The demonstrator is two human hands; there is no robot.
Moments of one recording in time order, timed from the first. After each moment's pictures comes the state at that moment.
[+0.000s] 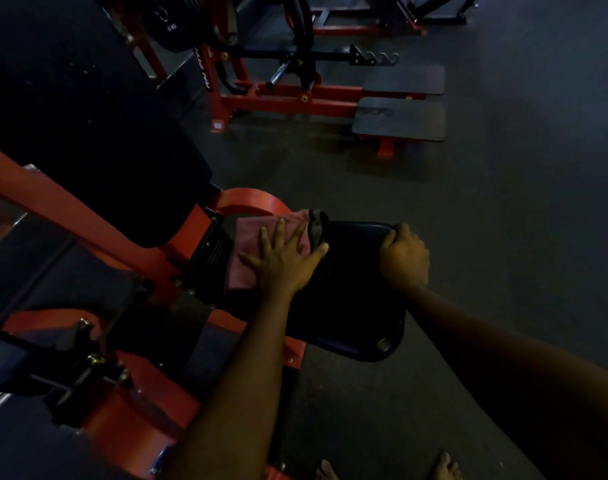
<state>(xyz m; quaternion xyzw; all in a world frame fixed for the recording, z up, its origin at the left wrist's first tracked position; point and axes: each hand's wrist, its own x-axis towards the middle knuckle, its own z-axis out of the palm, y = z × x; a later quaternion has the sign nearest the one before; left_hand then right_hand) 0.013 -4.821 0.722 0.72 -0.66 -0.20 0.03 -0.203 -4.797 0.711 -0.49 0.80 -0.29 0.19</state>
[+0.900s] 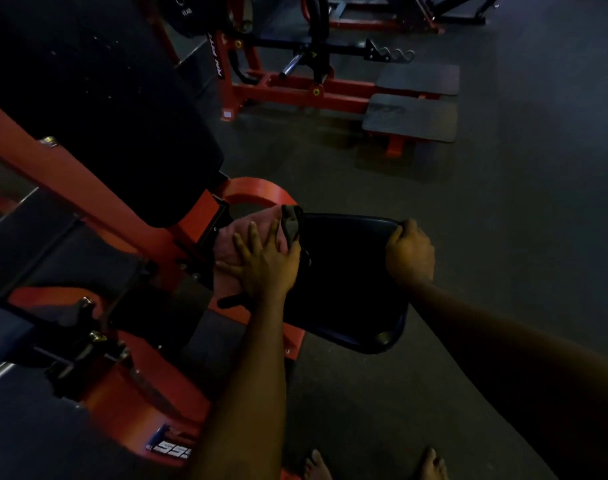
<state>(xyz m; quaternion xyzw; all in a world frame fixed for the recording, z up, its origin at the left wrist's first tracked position) 0.037 -4.798 0.710 0.81 -0.57 -0.14 0.07 -0.203 -4.792 0.717 -0.49 0.80 -0.28 0.20</state>
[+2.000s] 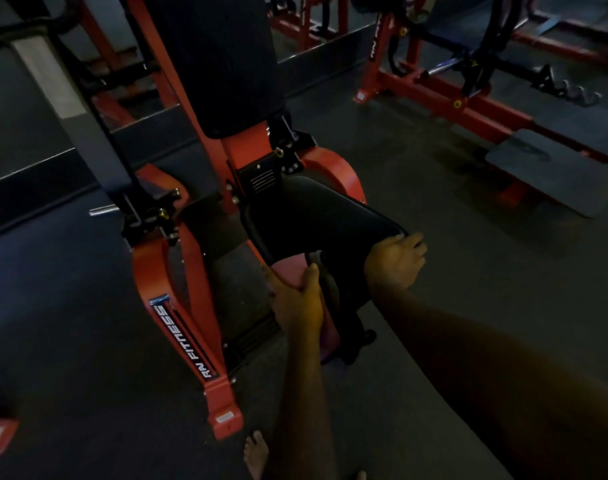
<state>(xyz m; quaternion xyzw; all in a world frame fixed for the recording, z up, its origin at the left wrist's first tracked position) -0.141 -4.660 0.716 0.84 -0.06 -0.24 0.49 -0.212 -4.794 0.716 -0.56 0.74 -0.30 0.22</state>
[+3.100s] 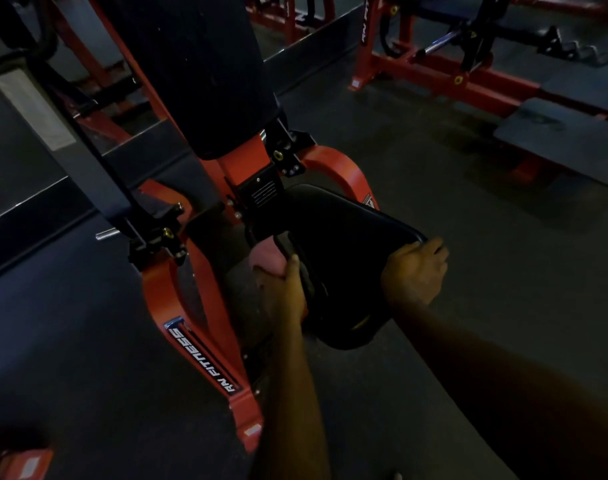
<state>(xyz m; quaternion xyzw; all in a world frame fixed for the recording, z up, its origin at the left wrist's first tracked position) -0.061 -4.698 0.711 0.84 -0.06 -0.24 0.48 -0.205 -4.801 0.710 -0.51 0.78 -0.29 0.22</state>
